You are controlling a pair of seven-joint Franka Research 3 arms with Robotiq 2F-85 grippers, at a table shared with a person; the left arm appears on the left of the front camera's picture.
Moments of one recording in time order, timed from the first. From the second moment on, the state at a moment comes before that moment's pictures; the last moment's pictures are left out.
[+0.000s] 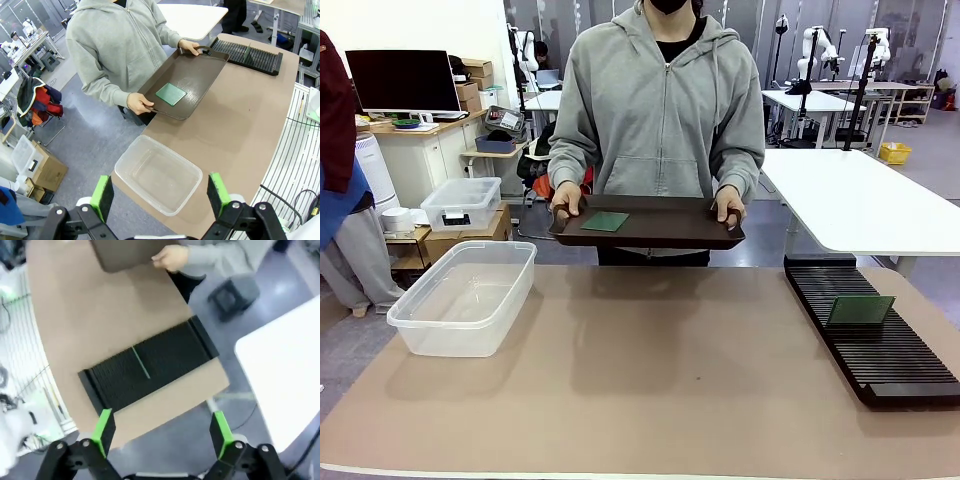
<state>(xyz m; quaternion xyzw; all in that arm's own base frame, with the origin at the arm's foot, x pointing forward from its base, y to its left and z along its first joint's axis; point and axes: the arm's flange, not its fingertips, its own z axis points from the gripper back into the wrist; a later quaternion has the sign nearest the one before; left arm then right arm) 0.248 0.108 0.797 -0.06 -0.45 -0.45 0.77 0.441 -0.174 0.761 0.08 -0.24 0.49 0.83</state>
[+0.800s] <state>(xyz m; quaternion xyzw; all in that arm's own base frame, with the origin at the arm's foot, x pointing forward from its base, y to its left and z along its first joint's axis) 0.248 0.107 0.797 -0.06 -0.45 -0.45 0.77 0.438 -0.174 0.787 0.15 -0.31 0.40 0.85</state>
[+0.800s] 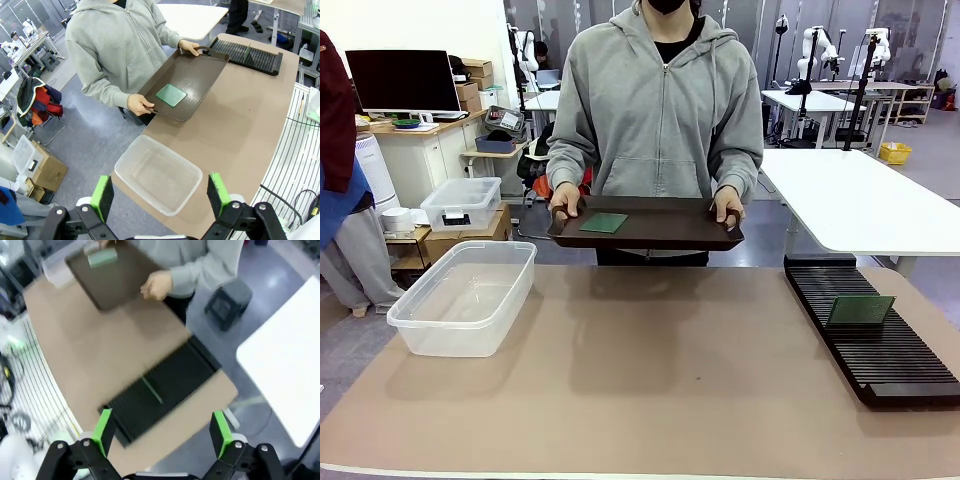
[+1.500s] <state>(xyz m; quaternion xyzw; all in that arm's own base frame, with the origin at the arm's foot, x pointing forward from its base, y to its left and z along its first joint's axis) 0.248 0.107 0.797 -0.06 -0.45 -0.45 0.77 0.433 -0.200 0.747 0.22 -0.48 0.37 0.76</state>
